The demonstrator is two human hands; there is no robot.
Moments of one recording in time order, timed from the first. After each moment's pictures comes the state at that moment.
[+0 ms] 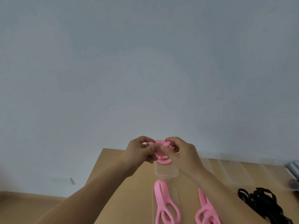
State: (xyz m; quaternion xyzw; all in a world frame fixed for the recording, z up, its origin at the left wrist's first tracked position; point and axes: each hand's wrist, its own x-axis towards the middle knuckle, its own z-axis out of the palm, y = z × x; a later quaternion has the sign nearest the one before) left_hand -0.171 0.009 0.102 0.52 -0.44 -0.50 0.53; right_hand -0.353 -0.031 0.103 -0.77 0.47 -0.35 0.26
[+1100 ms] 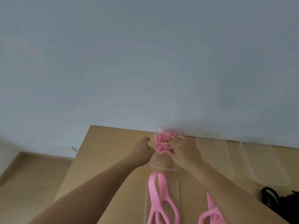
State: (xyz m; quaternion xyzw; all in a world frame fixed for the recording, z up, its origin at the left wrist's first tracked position) left_hand -0.193 -0.121 -0.059 0.76 -0.48 -0.39 0.17; right_hand -0.371 -0.170 -0.060 -0.91 0.40 -0.11 0.03
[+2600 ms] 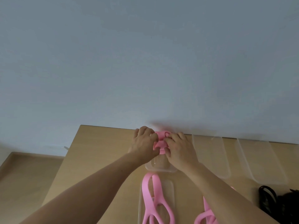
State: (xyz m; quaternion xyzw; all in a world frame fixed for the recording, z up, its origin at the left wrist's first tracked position) left_hand -0.204 -0.153 -0.096 0.68 -0.73 -0.08 0.09; right_hand -0.376 -0.180 -0.094 -0.88 0.45 -0.11 0.03
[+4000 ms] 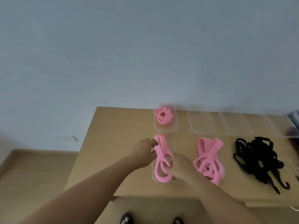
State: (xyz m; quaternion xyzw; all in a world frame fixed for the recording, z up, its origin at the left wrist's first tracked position) left_hand -0.201 0.028 -0.065 0.66 -0.68 -0.29 0.11; right_hand -0.388 0.021 -0.090 -0.77 0.57 0.05 0.29
